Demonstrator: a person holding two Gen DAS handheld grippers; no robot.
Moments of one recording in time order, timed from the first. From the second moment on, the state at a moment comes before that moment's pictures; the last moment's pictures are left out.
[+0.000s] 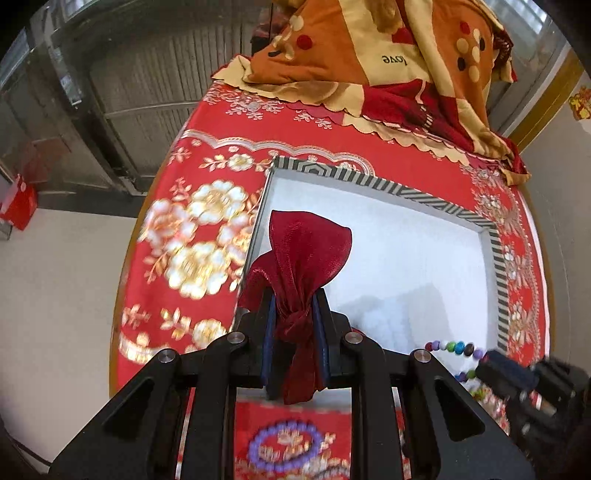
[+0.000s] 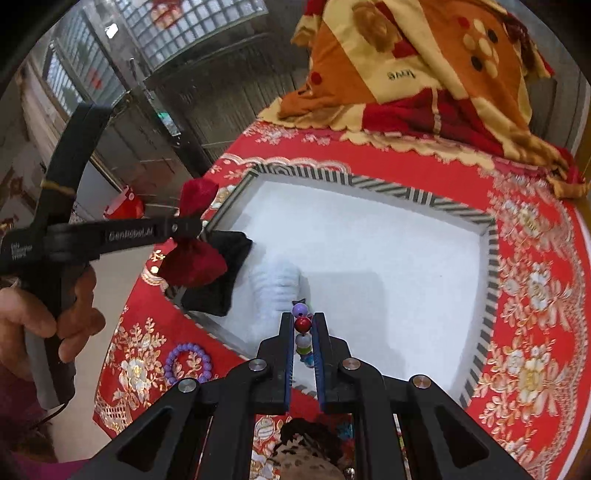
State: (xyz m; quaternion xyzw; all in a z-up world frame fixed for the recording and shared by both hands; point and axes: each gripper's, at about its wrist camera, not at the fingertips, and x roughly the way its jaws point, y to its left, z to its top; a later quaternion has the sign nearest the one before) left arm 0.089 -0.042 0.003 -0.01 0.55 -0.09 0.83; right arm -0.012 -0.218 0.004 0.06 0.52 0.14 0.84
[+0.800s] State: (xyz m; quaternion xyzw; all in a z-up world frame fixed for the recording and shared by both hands) left arm 0.173 -0.079 -0.059 0.03 0.59 -0.07 0.81; right arm 0.030 -0.261 -0.062 0.09 0.59 0.06 0.80
